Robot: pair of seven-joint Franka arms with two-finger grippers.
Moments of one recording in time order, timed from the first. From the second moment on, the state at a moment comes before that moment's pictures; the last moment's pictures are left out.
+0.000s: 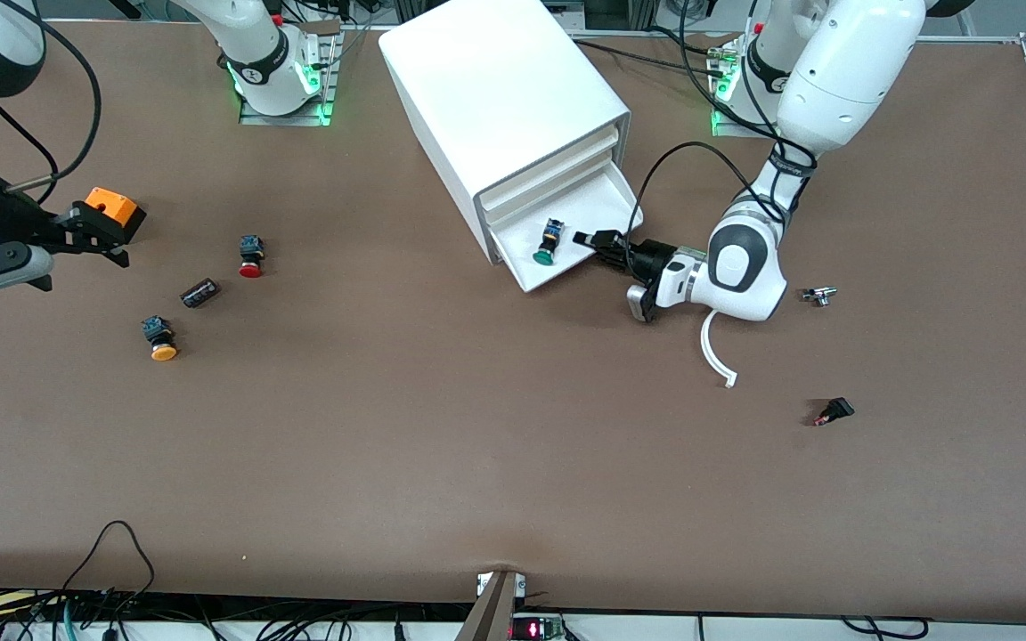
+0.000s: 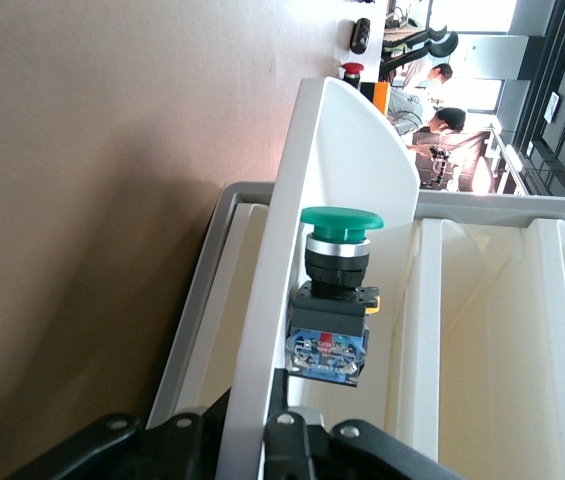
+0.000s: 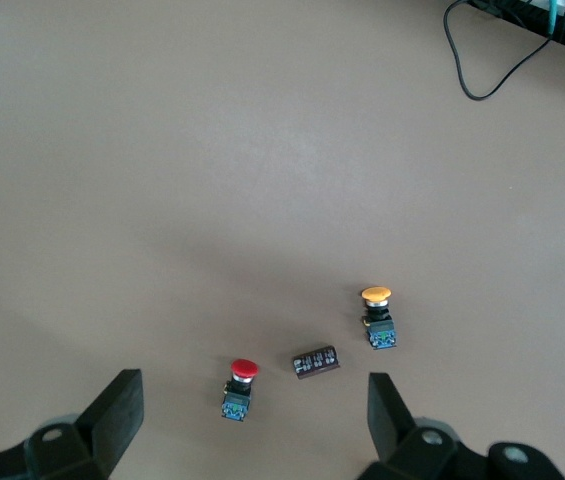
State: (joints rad) left arm -0.26 0.64 -0.06 -2.04 -1.32 1.79 0.97; right arm 0.24 0.12 -0.23 -1.58 0.04 1.73 -0.34
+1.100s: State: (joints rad) left arm -0.09 0.41 0.05 -1.97 -0.83 1.78 0.46; right arm 0.24 0.29 -0.21 -1.58 0.13 1.74 -0.45
